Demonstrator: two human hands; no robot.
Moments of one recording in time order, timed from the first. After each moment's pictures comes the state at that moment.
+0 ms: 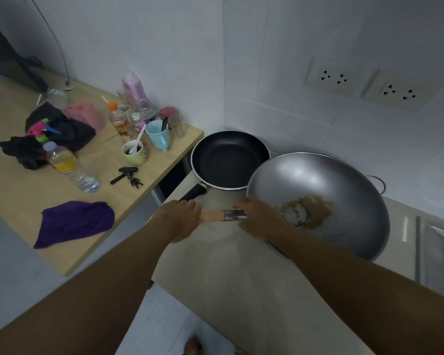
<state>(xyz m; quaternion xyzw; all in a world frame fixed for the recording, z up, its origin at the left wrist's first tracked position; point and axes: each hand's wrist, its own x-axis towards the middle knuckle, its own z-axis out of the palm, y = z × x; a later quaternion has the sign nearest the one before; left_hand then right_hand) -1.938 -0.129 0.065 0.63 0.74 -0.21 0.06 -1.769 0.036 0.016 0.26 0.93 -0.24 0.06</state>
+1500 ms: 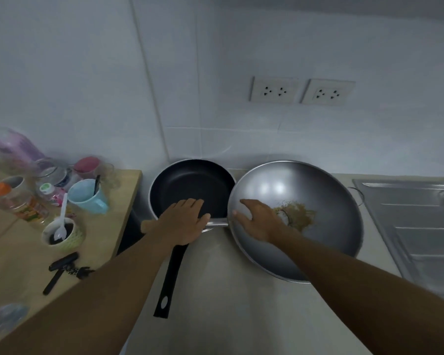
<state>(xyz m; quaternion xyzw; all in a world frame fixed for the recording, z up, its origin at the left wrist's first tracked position) -2.049 0.013 0.042 0.72 0.67 -0.01 0.19 -1.812 0.063 0.030 0.56 0.78 -0.28 -0.04</state>
